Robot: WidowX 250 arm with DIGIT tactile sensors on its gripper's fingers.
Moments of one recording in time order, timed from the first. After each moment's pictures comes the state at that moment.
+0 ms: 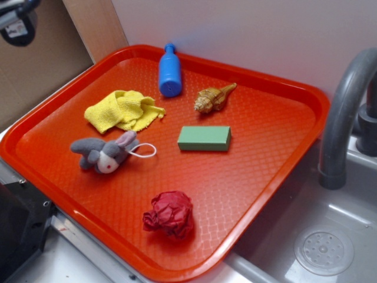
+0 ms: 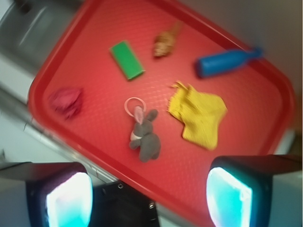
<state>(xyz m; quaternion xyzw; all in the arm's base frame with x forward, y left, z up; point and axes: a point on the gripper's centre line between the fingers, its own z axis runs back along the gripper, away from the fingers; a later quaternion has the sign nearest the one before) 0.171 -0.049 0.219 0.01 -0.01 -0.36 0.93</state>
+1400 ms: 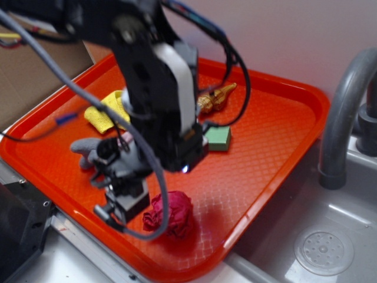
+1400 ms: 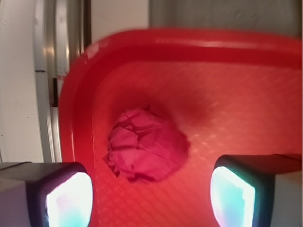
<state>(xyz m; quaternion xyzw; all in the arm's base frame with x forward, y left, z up) 0.150 -0.184 0.066 0.04 0.09 -0.72 0.69</state>
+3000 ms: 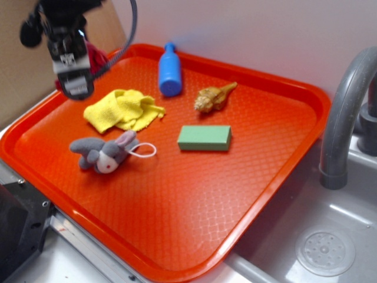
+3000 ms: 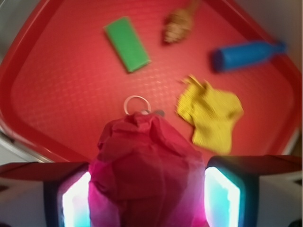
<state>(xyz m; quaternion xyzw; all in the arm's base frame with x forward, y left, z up) 0.176 -0.069 0.179 0.08 0.03 -0.23 0.97</state>
